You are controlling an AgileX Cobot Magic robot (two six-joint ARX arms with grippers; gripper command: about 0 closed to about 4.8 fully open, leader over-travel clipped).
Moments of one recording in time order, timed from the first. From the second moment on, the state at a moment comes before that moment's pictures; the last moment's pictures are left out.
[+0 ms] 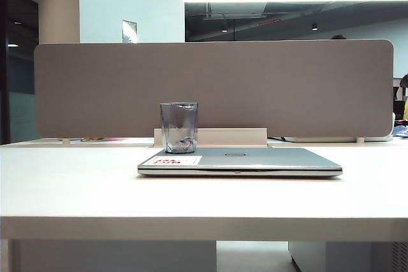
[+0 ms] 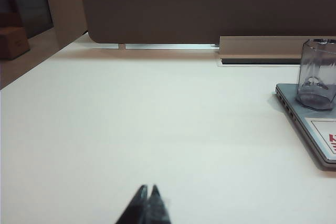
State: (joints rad) left arm 0.00 0.00 0.00 0.00 -0.04 0.03; right arm 0.02 0.00 0.01 -0.16 0.05 0.09
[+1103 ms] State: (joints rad) left arm 0.00 0.00 0.01 0.06 0.13 0.01; right arm 0.02 0.23 0.24 0.01 -0.12 0.10
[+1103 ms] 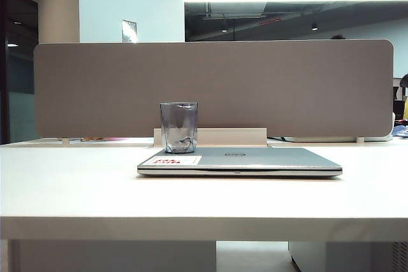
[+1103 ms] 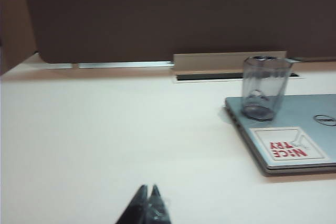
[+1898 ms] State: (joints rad) left arm 0.00 0.00 0.05 0.05 0.18 -0.01; right arm 0.12 1.08 0.58 0.36 -0.27 0.10
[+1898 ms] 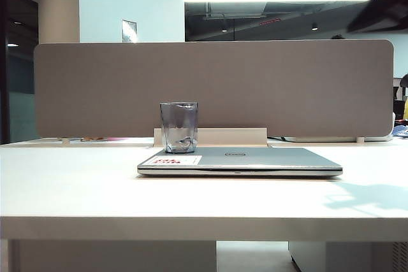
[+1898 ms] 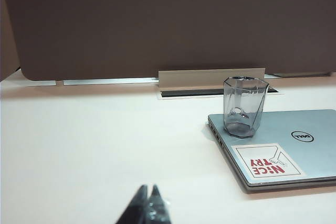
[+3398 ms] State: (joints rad) left arm 0.00 0.00 0.05 -0.02 0.18 -0.01; right arm 0.22 2.24 1.63 0.40 -0.52 0.10
